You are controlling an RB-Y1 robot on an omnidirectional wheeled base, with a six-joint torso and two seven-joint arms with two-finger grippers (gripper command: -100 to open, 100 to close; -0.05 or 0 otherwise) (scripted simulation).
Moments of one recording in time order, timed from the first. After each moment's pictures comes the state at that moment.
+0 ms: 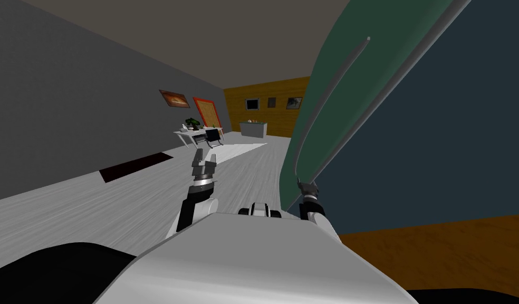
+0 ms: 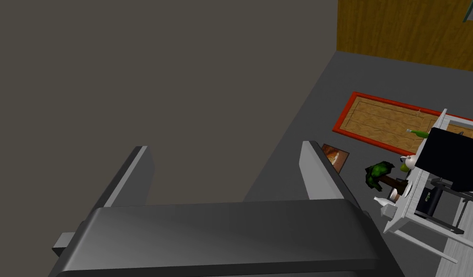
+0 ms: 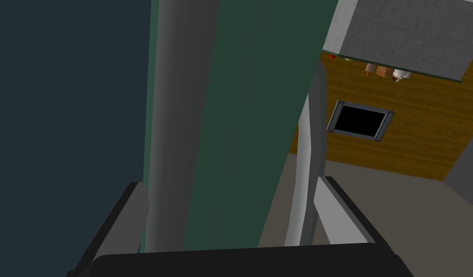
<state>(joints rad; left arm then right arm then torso) 0.51 0.01 0.06 -2.34 0.09 -0.41 -0.02 0.52 -0.16 0.02 -1.98 1.52 0.28 0.05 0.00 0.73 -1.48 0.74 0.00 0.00</state>
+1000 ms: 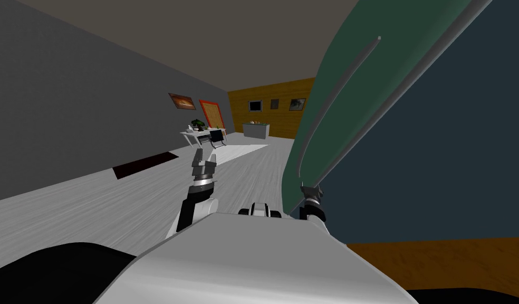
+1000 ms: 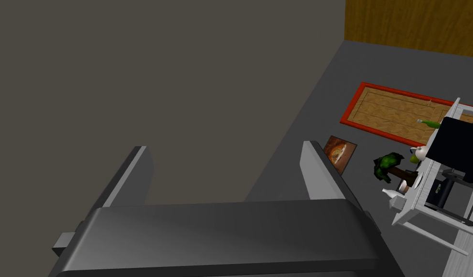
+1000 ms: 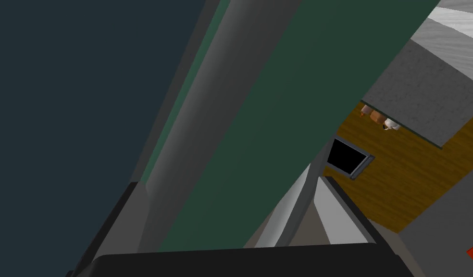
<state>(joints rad) 0.51 0.01 0.06 -2.34 0.09 -0.41 -0.02 0.53 -0.15 0.03 -1.89 1.80 0.41 0.07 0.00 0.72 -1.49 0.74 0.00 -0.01</state>
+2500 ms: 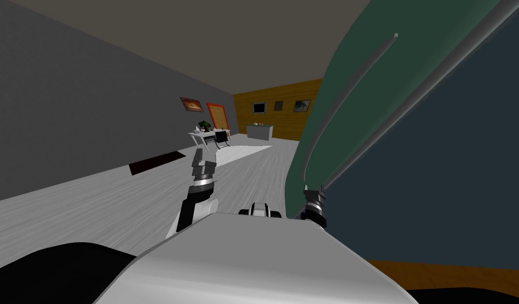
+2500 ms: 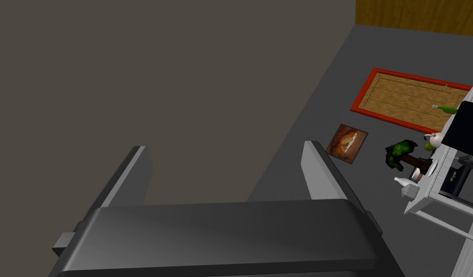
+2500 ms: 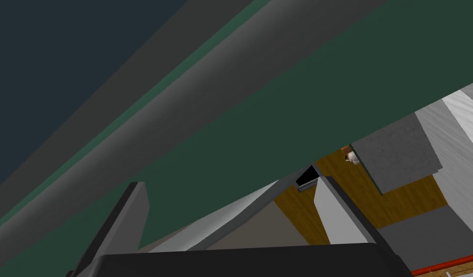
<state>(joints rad) 0.51 0.01 0.06 -2.34 0.09 -0.41 -0.02 0.54 -0.15 0.04 -1.78 2.17 0.58 0.13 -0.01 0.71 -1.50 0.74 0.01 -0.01</state>
